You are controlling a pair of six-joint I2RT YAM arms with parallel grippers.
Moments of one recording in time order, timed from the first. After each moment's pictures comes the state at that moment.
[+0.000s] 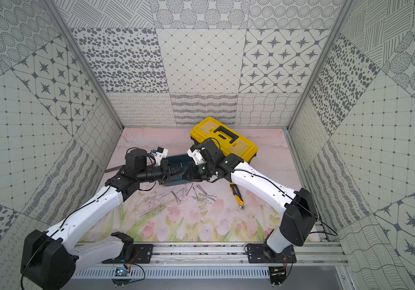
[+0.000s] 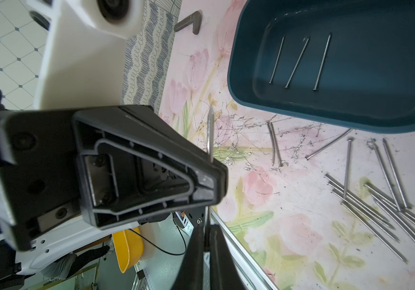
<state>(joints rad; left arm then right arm) -0.33 1.16 0.85 -0.17 0.75 -0.99 0.82 1.56 1.40 -0.61 -0.50 0.70</state>
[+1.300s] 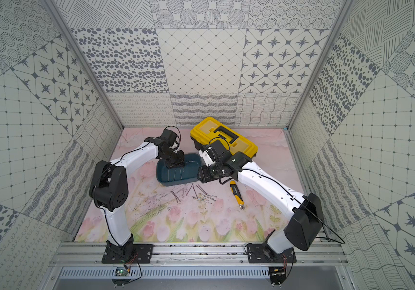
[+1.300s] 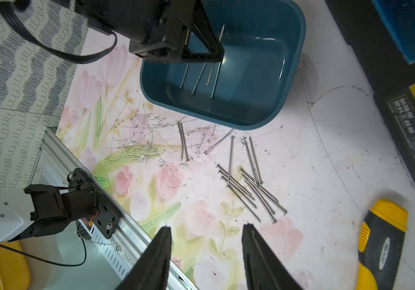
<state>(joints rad) -0.32 1.98 1.56 -0.83 0.32 -0.54 0.76 1.50 1.39 -0.84 -0.21 0.38</state>
